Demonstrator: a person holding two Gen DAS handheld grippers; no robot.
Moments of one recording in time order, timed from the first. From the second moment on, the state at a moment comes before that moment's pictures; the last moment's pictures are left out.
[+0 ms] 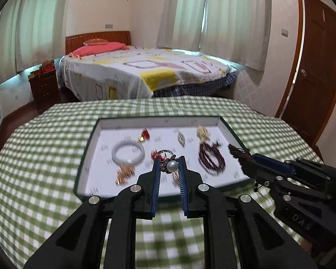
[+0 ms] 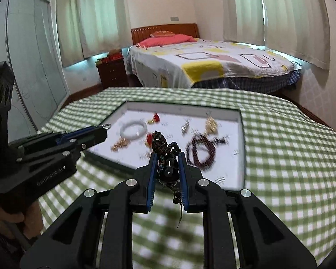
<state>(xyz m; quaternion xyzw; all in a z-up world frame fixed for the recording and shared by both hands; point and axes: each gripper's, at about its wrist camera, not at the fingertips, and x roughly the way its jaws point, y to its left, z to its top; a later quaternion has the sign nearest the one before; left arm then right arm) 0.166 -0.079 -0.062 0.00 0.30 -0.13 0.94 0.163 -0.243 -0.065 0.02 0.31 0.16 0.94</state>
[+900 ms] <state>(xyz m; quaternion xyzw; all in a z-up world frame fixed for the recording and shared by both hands) 0.246 -0.073 -0.126 0.00 0.36 -0.09 0.93 0.261 -0.223 -0.130 0.05 0.38 0.11 0.92</state>
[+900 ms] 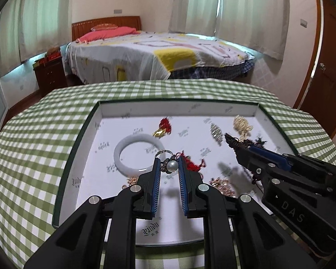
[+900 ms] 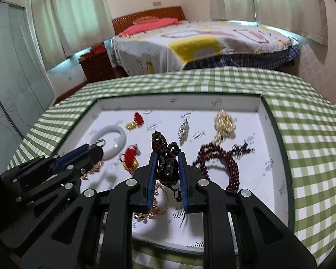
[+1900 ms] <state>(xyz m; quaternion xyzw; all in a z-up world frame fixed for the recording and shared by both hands) 0.260 -0.076 -0.145 0.00 0.41 -0.09 0.91 0.256 -0.222 -0.138 0.05 0.40 0.11 0.91</state>
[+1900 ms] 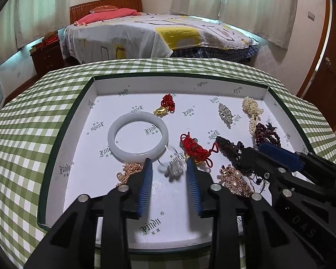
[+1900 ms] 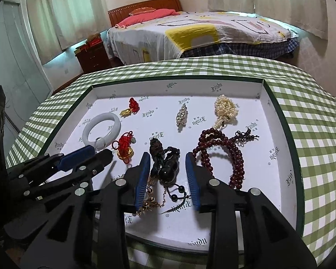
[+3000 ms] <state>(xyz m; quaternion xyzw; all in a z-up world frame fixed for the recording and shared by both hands) 0.194 -0.062 -0.091 0.01 0.35 -0.07 0.93 0.178 -0.250 -0.076 0.05 0.33 0.06 0.94</state>
